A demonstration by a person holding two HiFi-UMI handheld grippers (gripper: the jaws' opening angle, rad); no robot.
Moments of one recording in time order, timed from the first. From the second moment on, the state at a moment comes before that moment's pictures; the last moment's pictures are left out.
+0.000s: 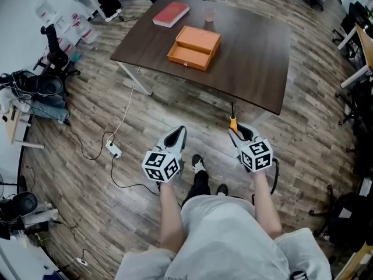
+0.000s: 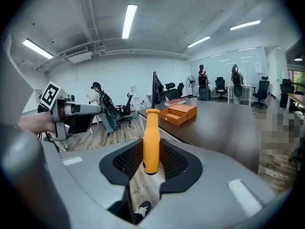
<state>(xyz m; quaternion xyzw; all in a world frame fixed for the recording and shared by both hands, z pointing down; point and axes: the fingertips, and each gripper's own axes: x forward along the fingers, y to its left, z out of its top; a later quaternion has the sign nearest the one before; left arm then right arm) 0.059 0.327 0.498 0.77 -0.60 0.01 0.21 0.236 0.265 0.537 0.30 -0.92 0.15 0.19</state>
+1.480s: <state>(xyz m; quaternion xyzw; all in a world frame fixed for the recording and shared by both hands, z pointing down) -0.111 0.110 0.513 0.82 -0.53 0.06 0.20 0.076 0.017 0.542 0.28 -0.92 0.07 0.26</state>
